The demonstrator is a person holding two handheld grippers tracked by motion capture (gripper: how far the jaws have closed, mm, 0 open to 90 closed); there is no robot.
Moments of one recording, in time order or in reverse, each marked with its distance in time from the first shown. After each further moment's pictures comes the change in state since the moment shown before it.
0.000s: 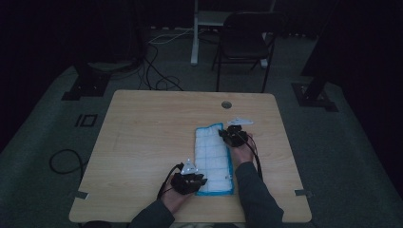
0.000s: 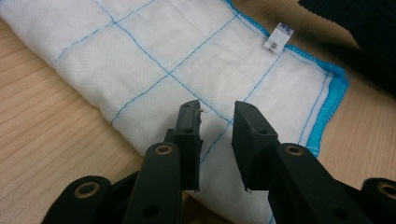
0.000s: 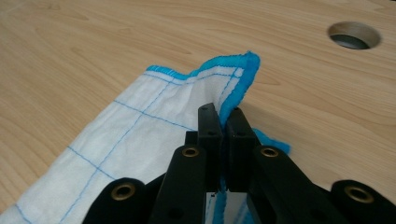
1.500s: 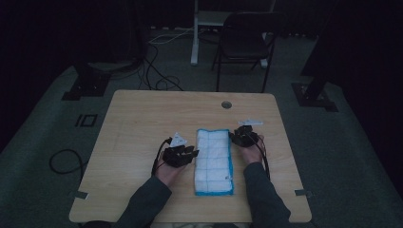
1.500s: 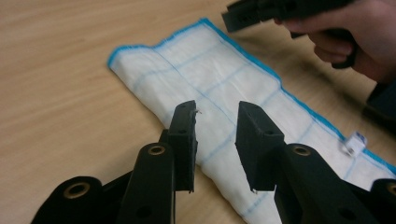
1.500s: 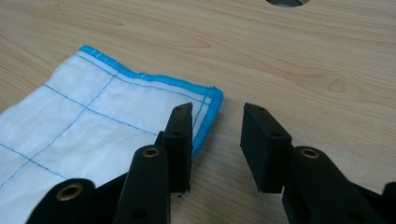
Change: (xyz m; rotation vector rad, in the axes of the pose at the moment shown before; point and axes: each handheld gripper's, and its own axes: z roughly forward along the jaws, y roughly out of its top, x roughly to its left) left arm 0.060 0.054 -0.025 -0.131 0.122 -0.064; right arm -0.037 -0.018 -0.004 0.058 -0.101 0.063
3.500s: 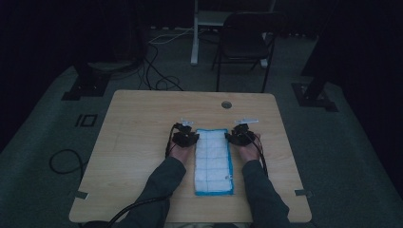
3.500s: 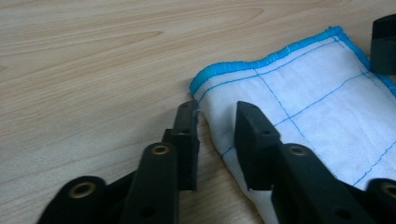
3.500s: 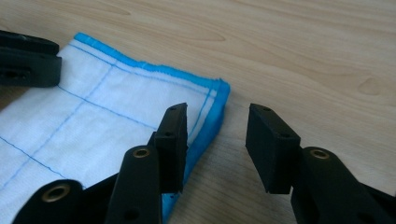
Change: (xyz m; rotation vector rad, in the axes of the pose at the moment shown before) left arm 0.052 0.022 0.089 0.106 0.200 -0.170; right arm 0.004 0.005 0.013 0.047 0.031 -0.009
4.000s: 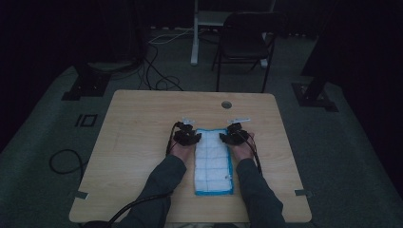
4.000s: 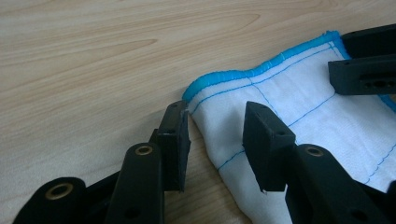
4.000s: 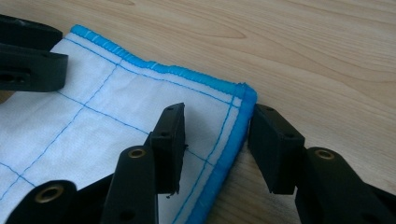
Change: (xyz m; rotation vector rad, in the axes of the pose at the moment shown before) left arm -0.001 0.004 0.006 -0.007 -0.015 0.019; right arm 0.014 0.006 0.020 0.040 -0.014 -0.020
